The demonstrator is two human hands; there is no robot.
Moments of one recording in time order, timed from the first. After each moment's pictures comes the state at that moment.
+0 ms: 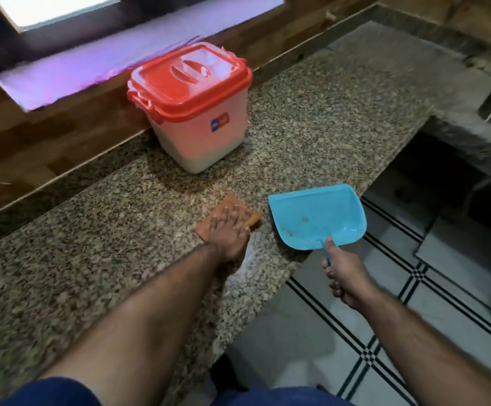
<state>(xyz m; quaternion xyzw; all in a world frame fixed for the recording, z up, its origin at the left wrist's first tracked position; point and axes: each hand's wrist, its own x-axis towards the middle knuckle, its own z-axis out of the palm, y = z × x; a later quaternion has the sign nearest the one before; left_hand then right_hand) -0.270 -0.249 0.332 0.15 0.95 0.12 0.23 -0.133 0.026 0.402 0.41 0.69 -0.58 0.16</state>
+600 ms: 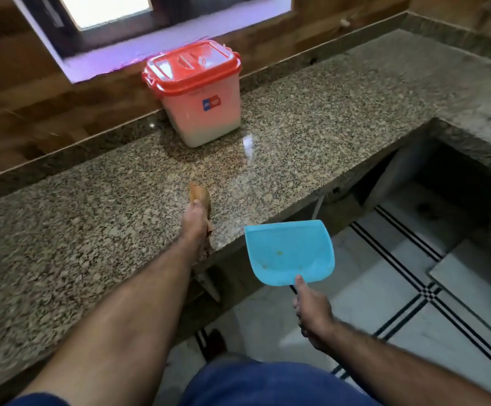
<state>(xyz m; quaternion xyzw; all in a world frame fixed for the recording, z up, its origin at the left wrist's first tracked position) -0.119 -0.173 0.383 -0.32 0.70 0.64 -0.01 0.038 0.112 0.362 0.33 0.70 -0.58 0.25</state>
